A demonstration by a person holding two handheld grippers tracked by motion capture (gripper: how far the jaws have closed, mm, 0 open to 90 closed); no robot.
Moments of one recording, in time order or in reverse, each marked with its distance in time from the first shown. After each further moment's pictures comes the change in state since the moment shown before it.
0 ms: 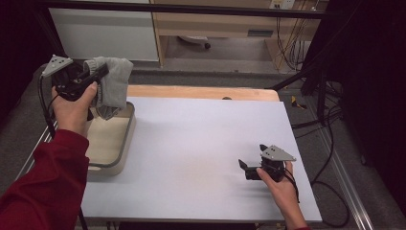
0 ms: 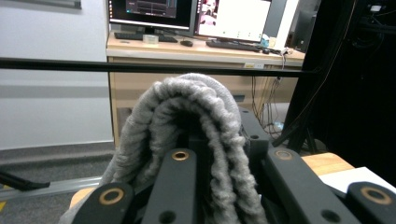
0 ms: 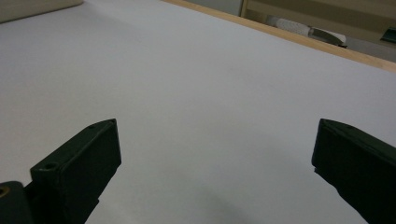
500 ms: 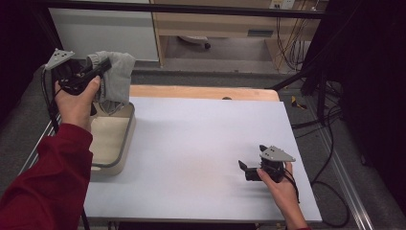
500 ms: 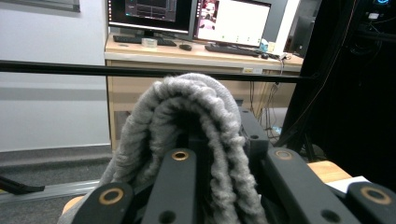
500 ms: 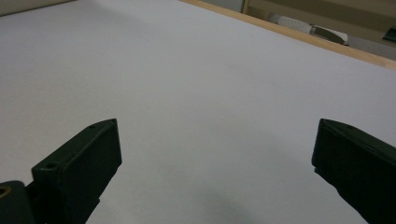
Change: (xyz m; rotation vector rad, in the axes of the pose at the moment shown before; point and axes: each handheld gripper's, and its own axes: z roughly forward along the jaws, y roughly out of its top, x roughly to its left) left arm -0.005 0.010 0.010 -0.009 -0.001 -0.017; right arm 0.001 -0.002 0.001 0.012 0.005 -0.010
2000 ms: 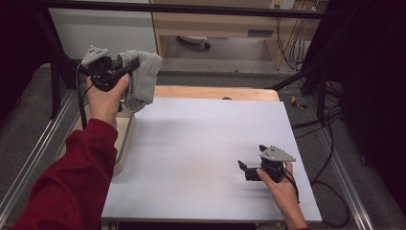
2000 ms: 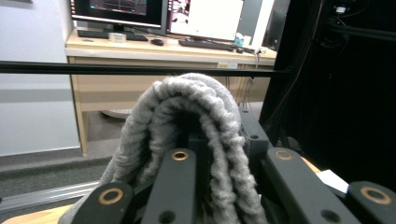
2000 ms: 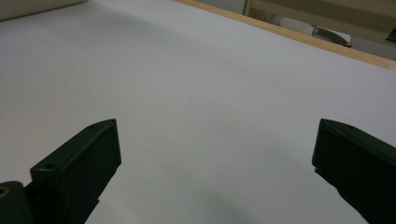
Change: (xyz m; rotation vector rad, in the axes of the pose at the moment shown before) left arm -0.056 -0.004 0.041 0.024 -0.097 0.013; right arm 0.001 0.002 -0.001 -0.004 0.011 0.006
